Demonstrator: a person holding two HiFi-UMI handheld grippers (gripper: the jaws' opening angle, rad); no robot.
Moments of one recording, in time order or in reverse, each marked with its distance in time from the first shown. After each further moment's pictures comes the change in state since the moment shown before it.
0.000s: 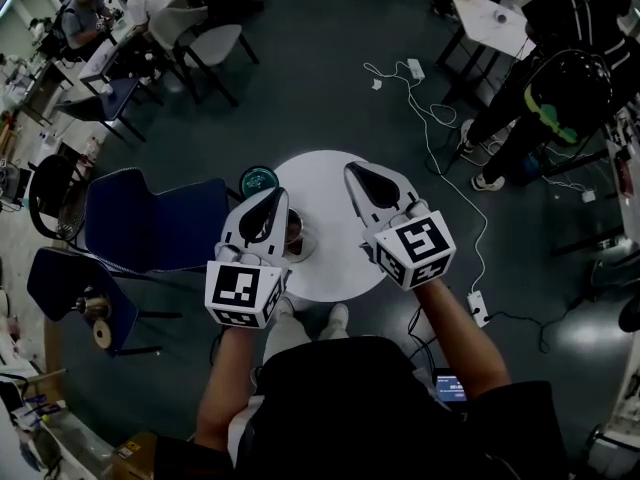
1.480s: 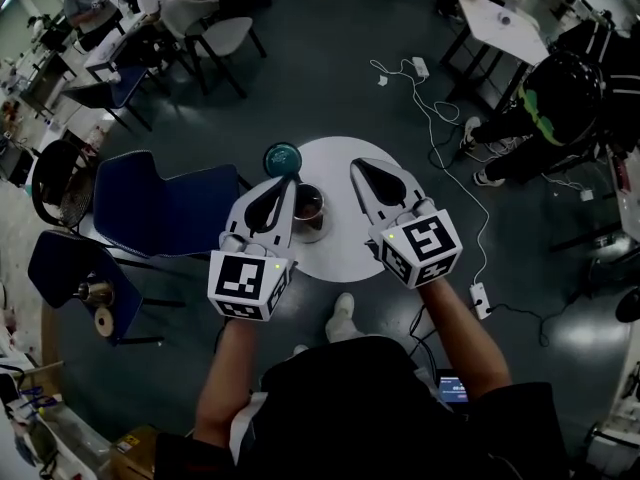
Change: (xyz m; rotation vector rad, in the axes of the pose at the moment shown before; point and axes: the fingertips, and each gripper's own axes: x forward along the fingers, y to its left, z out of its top) left arm -0.099 0.027 0.002 -0.010 -0.049 -0.016; right arm -0.013 0.108 0.005 -0.022 -0.006 -0.009
